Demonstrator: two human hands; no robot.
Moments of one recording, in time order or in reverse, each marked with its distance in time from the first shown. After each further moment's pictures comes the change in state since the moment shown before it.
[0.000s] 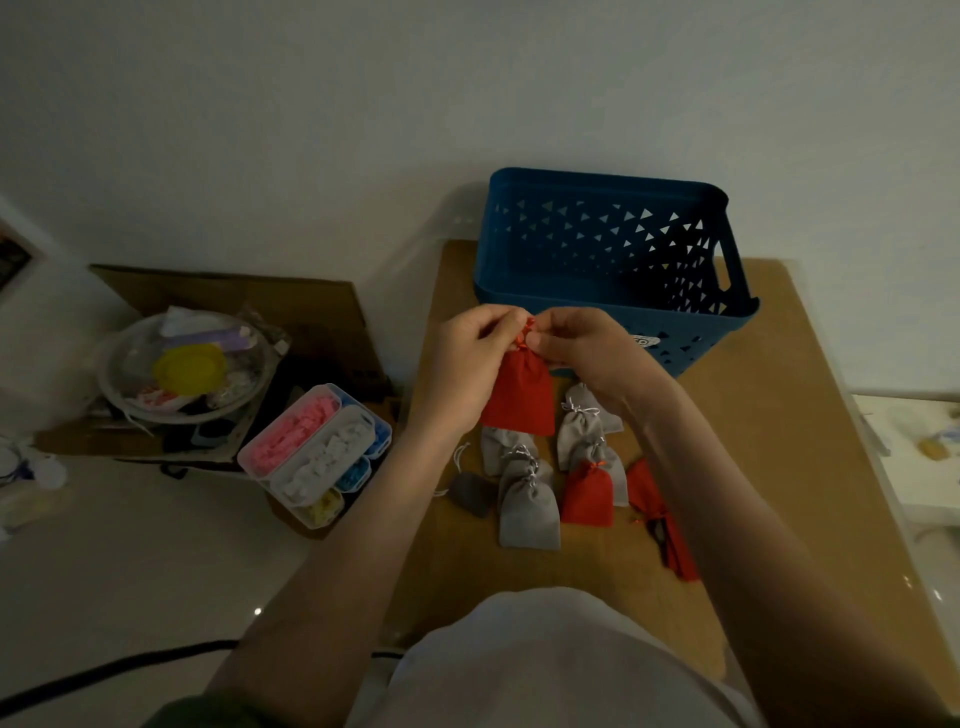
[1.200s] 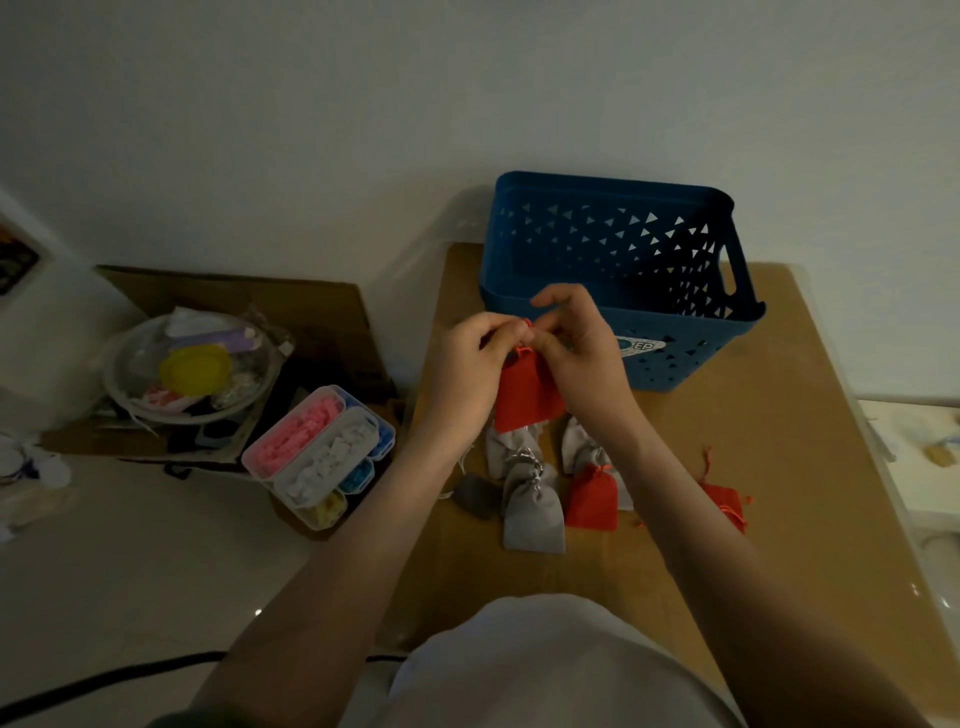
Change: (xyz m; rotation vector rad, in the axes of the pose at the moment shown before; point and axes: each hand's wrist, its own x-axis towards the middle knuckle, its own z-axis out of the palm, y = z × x) left_hand -0.009 0.003 -0.004 0.116 0.069 0.041; right_hand -0.006 0.011 0.025 -0.131 0.310 -0.328
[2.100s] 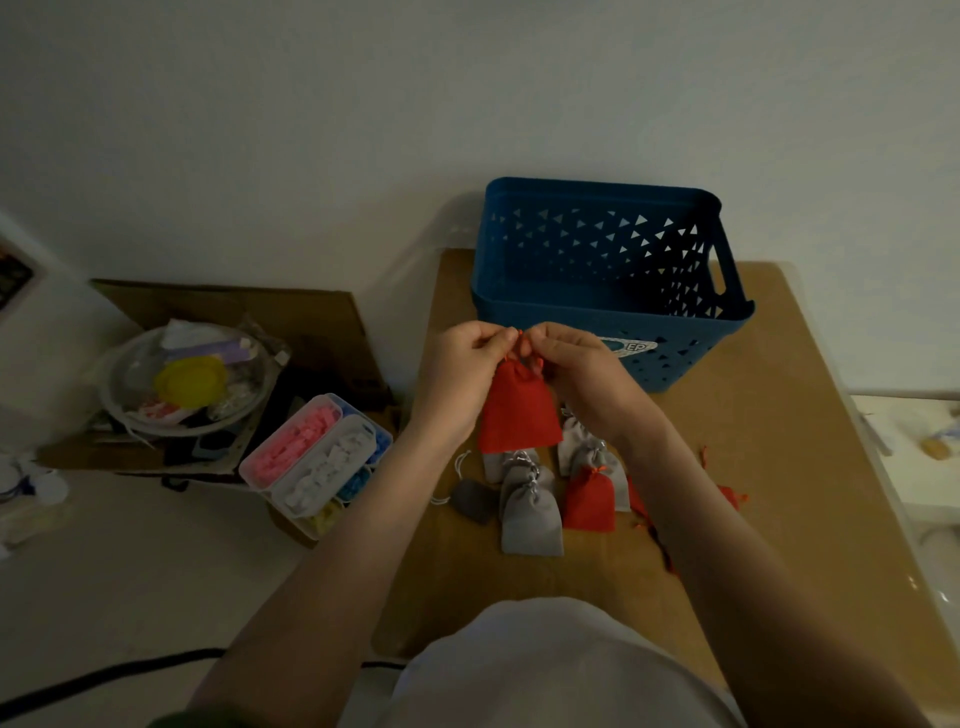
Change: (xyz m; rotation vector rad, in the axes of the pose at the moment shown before) left_hand 0.012 -0.006 0.004 -0.044 -0.042 -0.185; right_hand 0.005 0.011 -0.014 0.493 -0.268 0.362
